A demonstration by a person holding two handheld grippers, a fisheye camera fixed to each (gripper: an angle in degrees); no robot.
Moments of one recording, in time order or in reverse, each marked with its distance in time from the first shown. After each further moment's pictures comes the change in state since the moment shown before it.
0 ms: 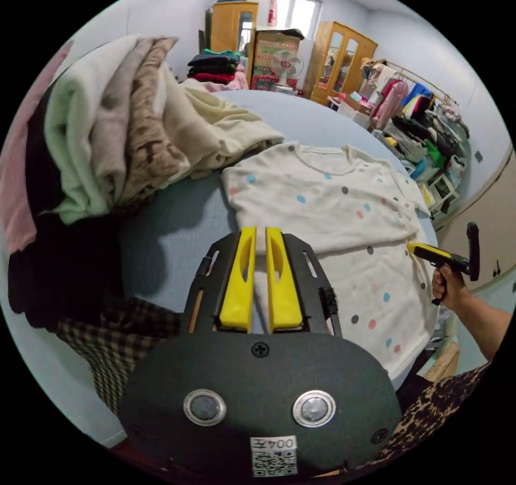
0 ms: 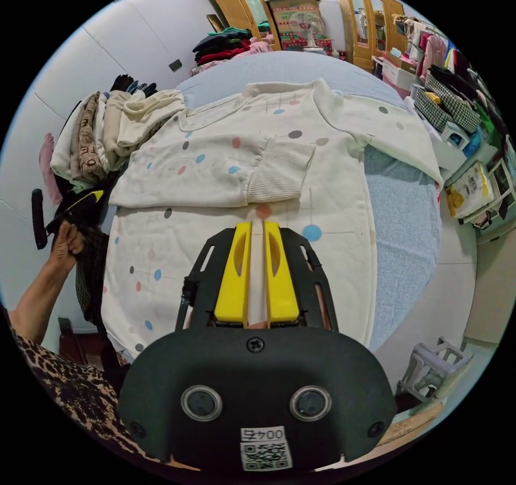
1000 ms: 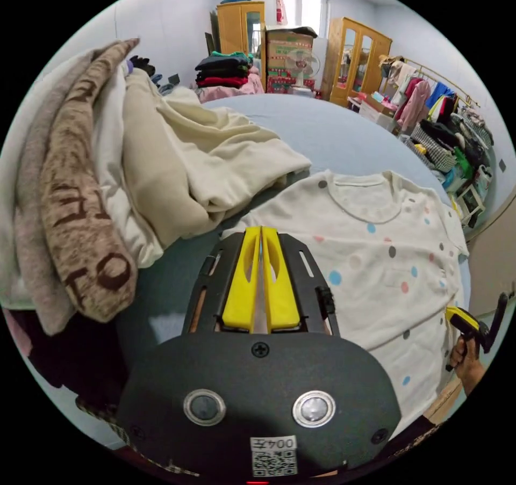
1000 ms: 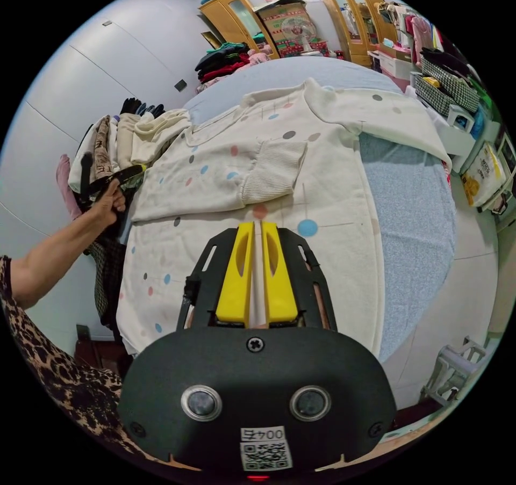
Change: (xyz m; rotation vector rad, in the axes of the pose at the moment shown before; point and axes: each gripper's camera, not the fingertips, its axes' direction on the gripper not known) left arm -0.012 -0.099 0.057 -0.008 -0.120 -0.075; right arm 0.091 0.008 0.009 0.067 -0.139 0.051
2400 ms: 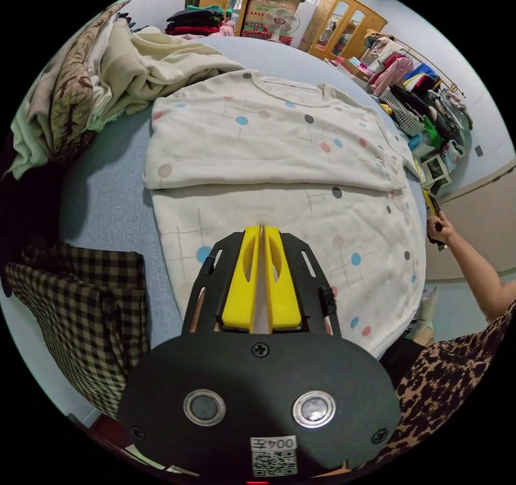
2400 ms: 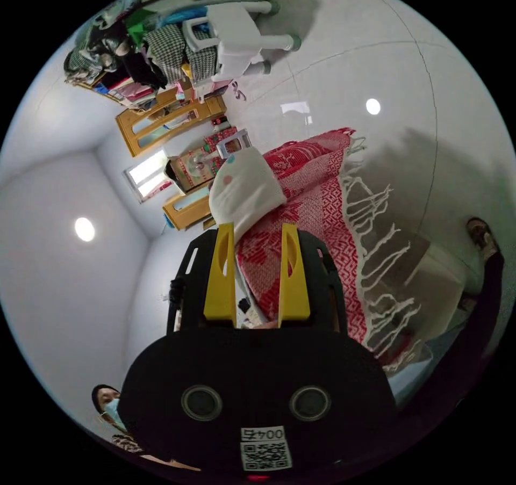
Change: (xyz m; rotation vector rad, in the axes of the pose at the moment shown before) left arm 0.104 0.134 -0.031 -0.211 0.235 0.033; right arm 0.496 0.051 -0.062 0.381 -0.959 1.186
